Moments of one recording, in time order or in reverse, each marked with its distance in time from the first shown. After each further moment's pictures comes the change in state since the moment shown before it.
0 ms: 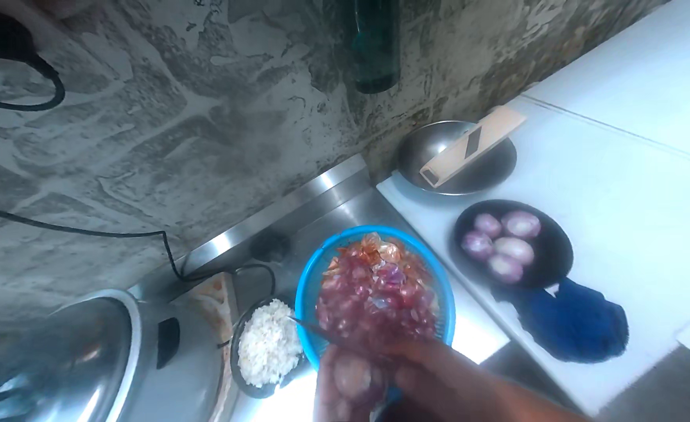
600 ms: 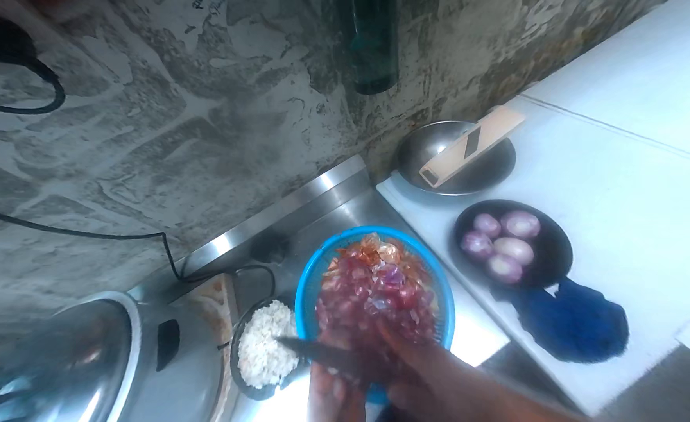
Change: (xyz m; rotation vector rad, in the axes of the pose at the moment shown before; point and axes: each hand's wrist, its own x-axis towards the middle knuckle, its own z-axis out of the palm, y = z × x) left_hand 0.010 0.000 0.002 -0.184 0.163 -0.013; right_hand -0.001 -0.009 0.008 -0.230 0.019 0.103
